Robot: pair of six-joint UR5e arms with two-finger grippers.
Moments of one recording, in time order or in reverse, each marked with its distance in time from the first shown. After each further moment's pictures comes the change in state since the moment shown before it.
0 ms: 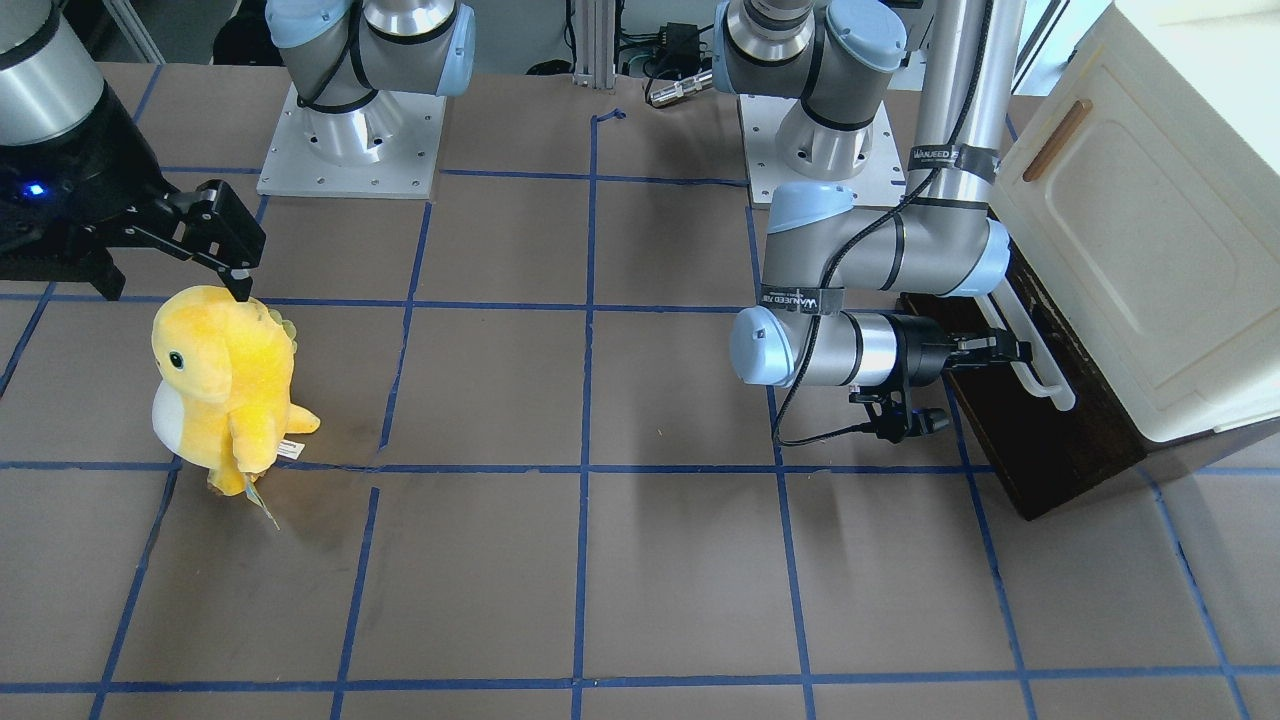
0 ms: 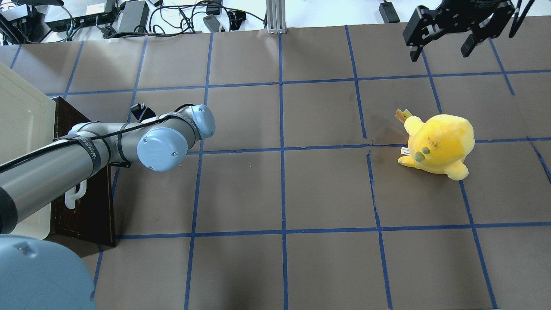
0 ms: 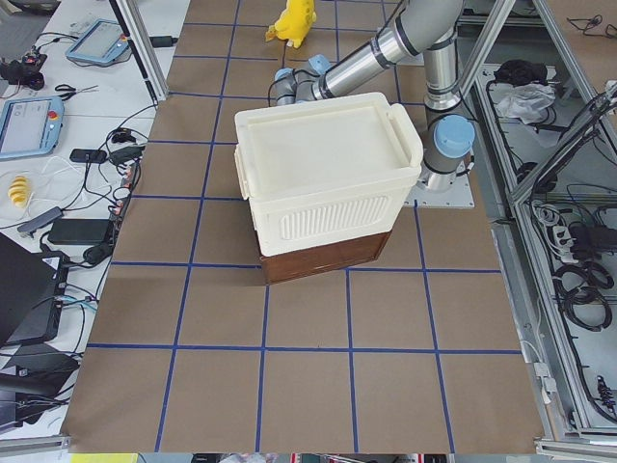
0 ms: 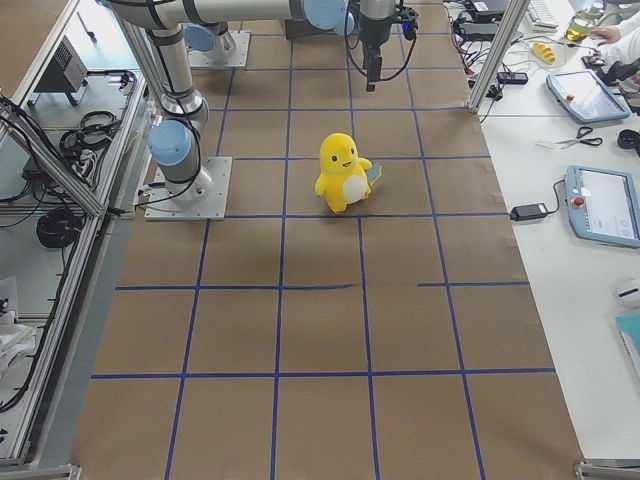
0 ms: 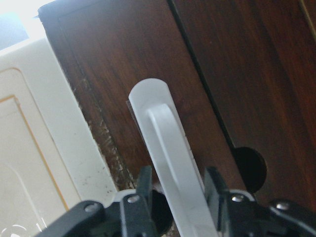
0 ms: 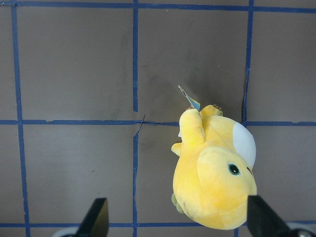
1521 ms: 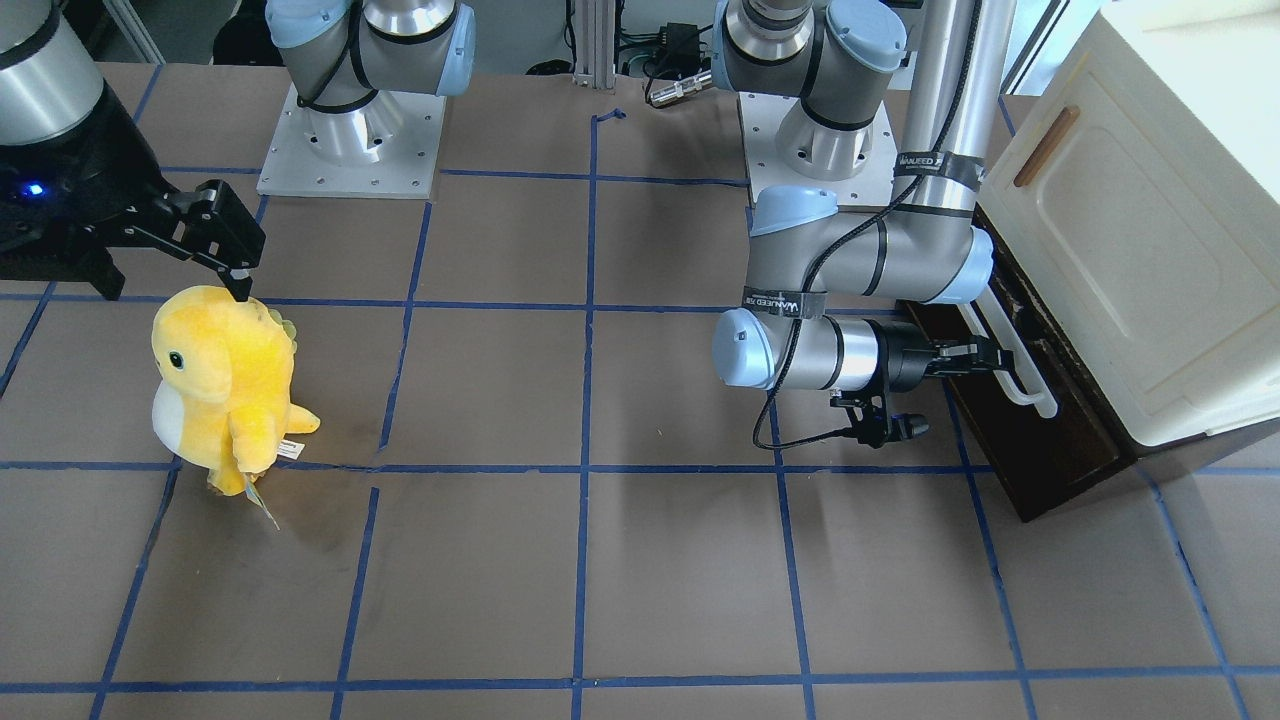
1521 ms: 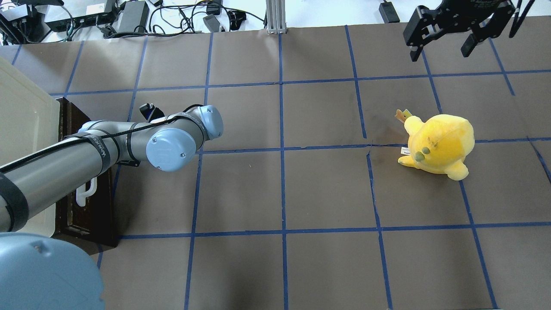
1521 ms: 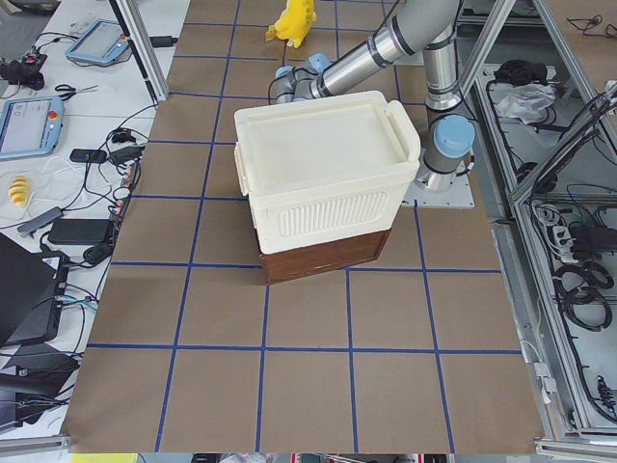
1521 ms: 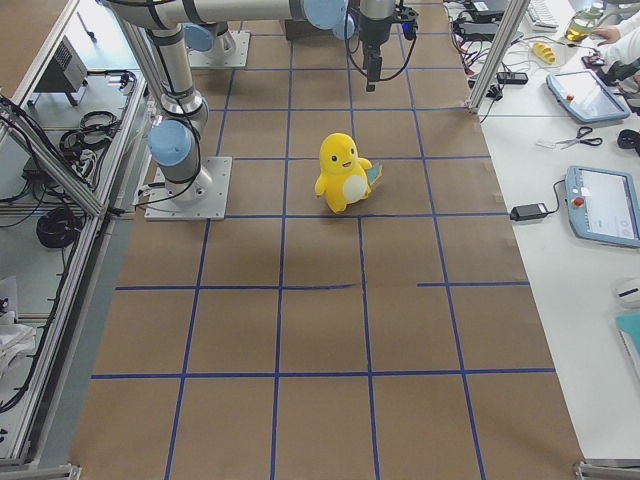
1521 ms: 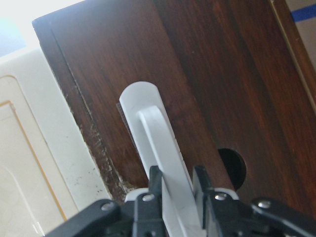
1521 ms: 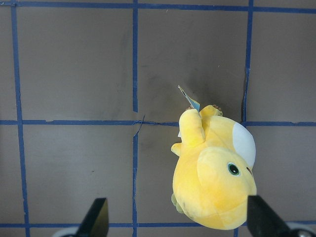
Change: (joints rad) left arm -0.034 -0.020 0.018 0.006 -0.019 -0.008; right arm 0.000 0.000 0.000 0.000 0.000 0.000
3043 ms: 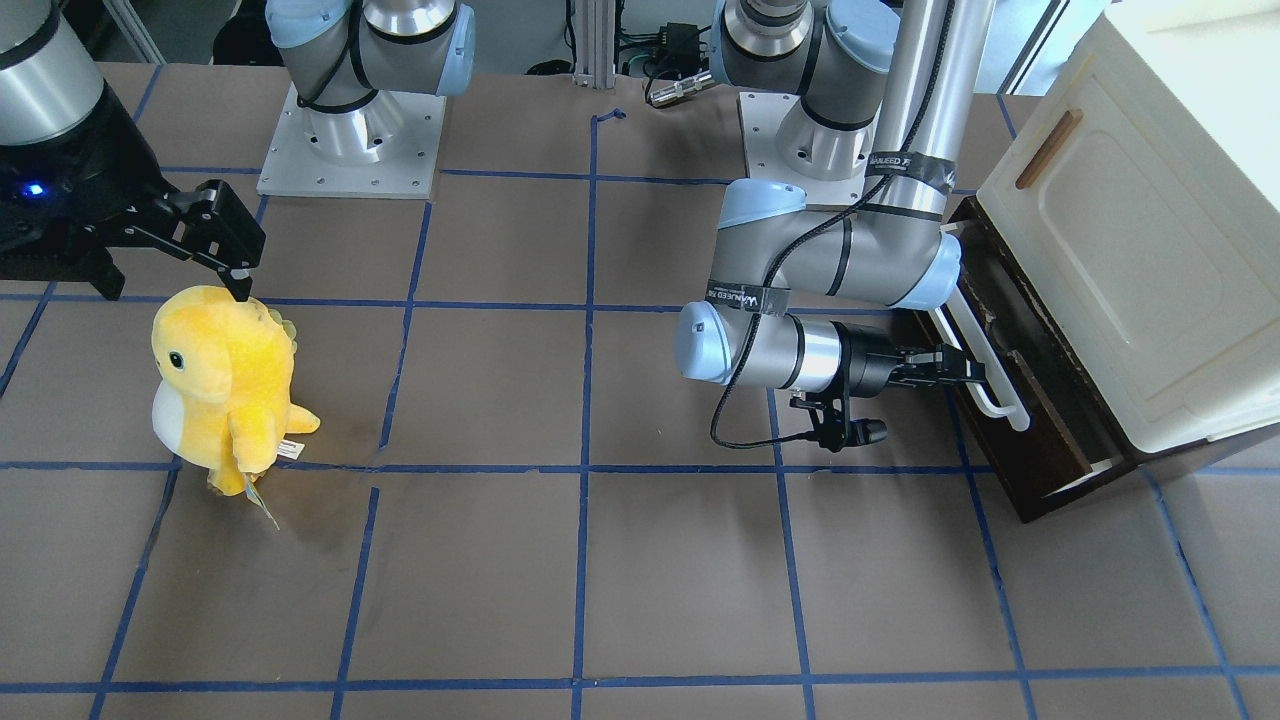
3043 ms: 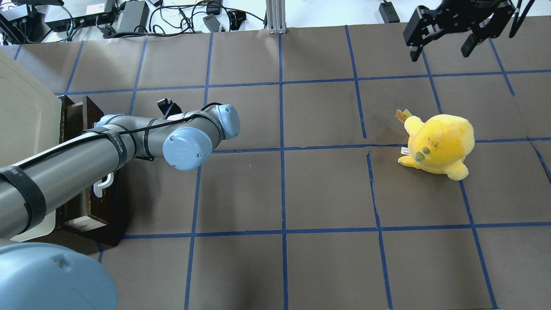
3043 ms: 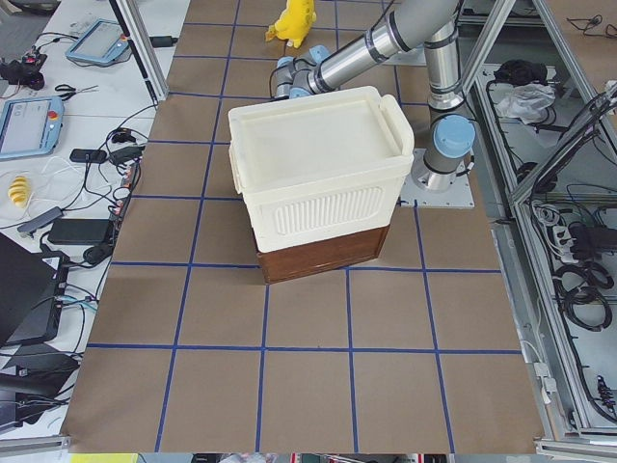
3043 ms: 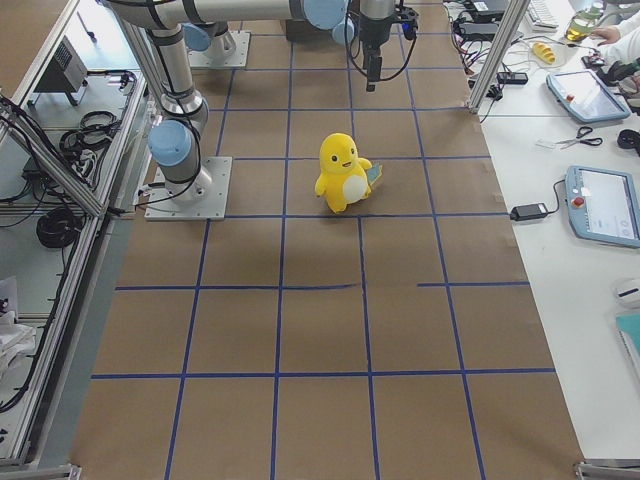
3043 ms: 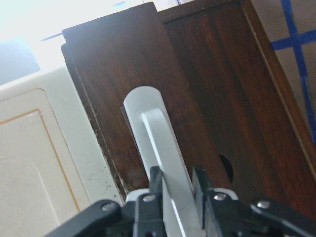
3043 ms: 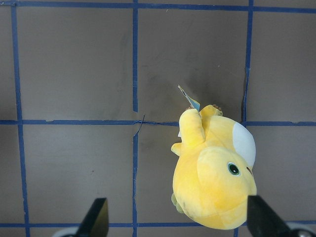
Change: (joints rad) left arm -0.077 -0.018 0.040 -0.008 -0.003 0.007; right arm 0.000 0.000 0.000 0.001 0.000 0.000
